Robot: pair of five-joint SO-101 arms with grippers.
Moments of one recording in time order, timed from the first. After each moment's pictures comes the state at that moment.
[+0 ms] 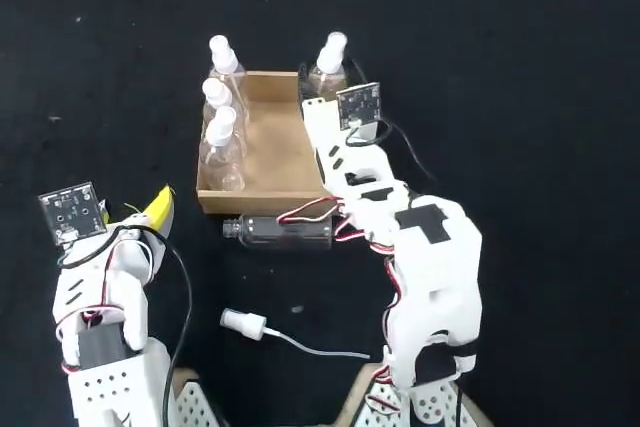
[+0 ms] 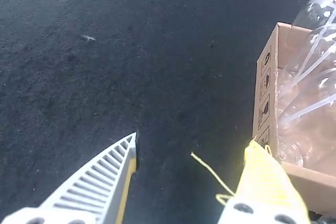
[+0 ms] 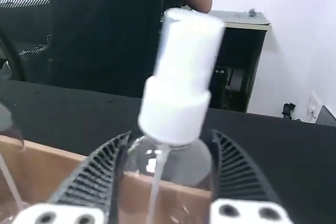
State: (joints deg) left arm -20.2 -103.4 96.0 41.6 1.5; right arm -13.5 33.1 35.6 -57.9 2.8
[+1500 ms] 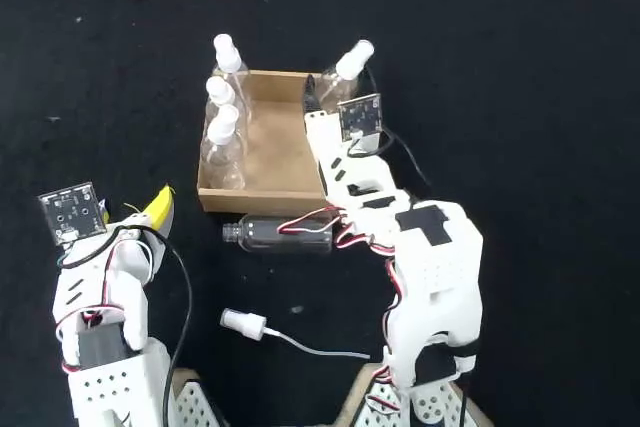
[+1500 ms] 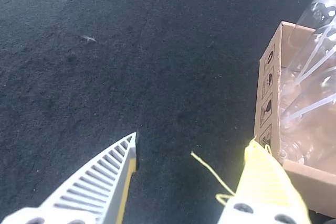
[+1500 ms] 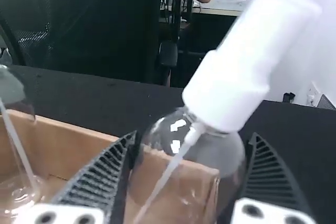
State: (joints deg) left arm -20.2 -103.4 96.0 41.5 1.5; right arm -13.5 32.4 40.9 -60.0 2.9
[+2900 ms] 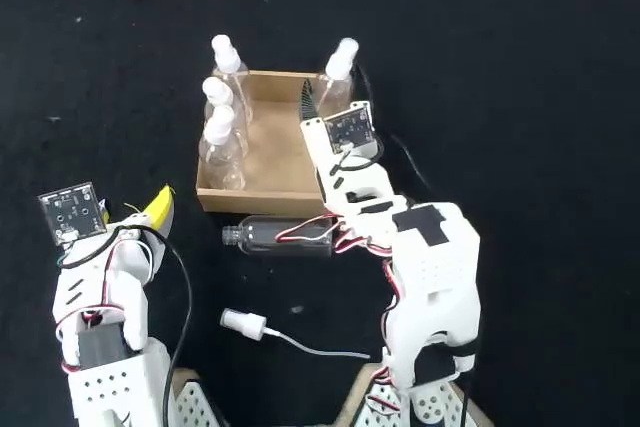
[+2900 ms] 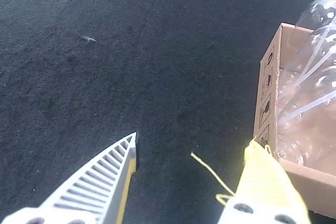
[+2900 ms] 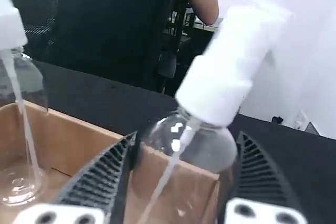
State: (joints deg) left arm -20.2 -103.4 96.0 41.5 1.5; right arm -14.7 32.4 43.5 -65.5 10.1
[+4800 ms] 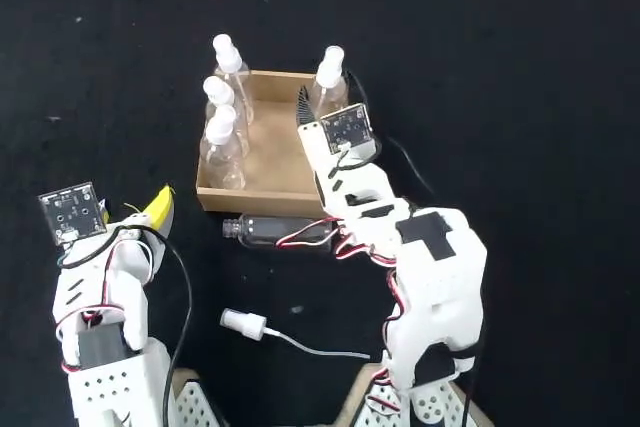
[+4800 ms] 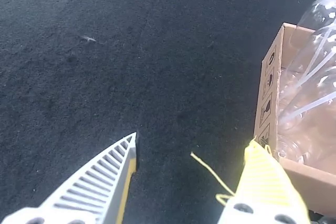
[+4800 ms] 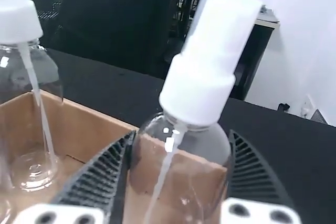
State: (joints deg) left arm -20.2 -103.4 96.0 41.5 1.5; right arm -15.4 27.8 47.3 -60.4 10.0
